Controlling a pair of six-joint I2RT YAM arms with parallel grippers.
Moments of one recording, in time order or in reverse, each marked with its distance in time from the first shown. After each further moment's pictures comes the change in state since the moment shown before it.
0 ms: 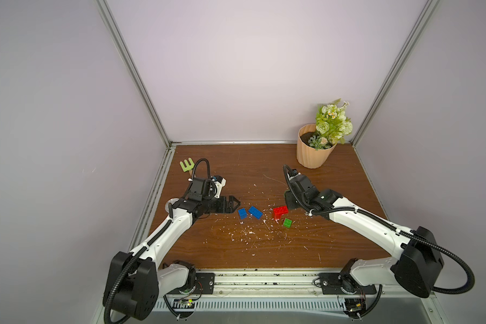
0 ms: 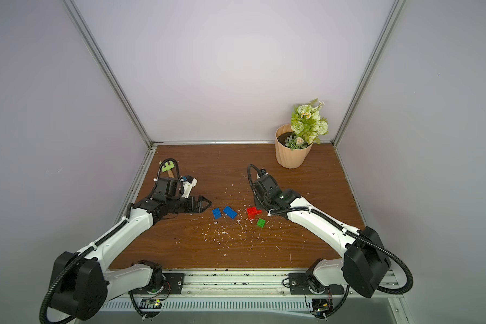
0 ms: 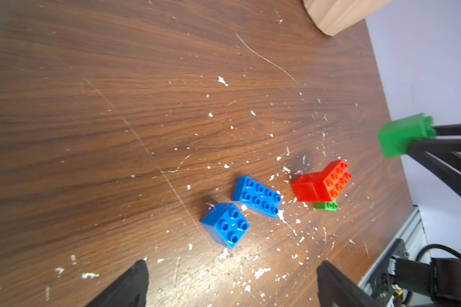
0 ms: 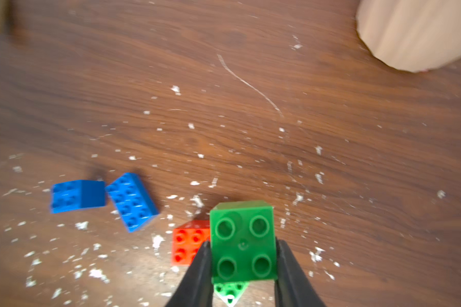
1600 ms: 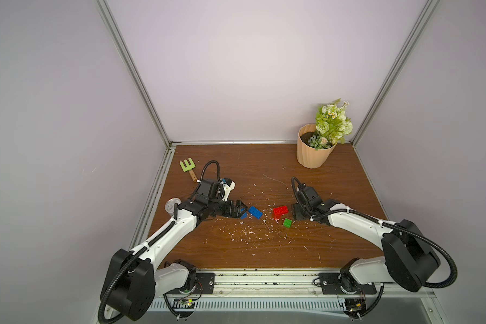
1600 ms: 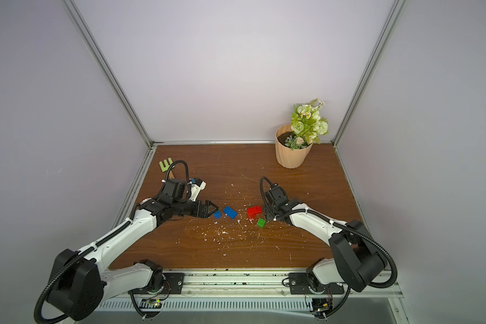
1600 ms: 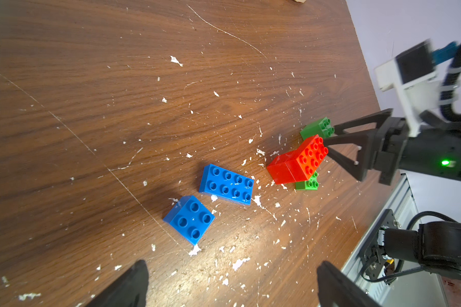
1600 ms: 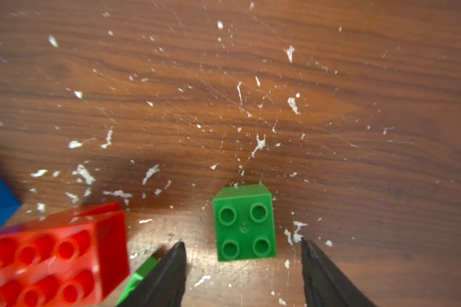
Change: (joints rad) left arm -0.113 0.000 0.000 0.007 -0.007 0.001; right arm -0.116 0.038 -0.239 0.139 -0.076 0.021
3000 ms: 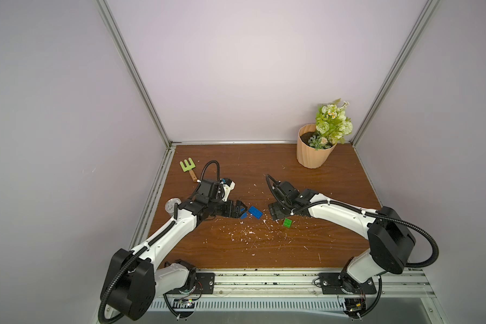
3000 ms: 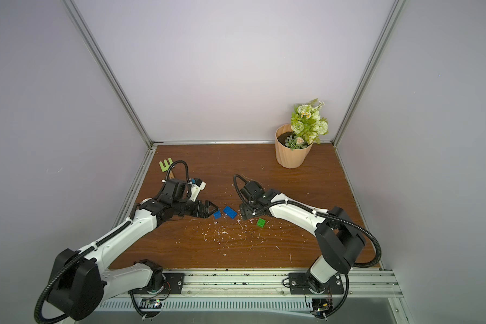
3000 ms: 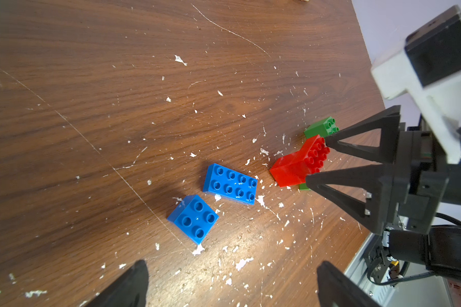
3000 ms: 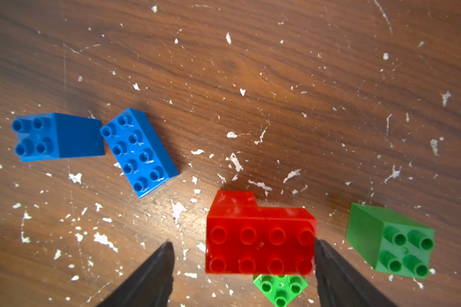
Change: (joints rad) left arm 0.000 0.002 0.000 -0.005 -0.015 0.004; right arm 0.214 0.195 0.294 -0.161 -0.078 0.028
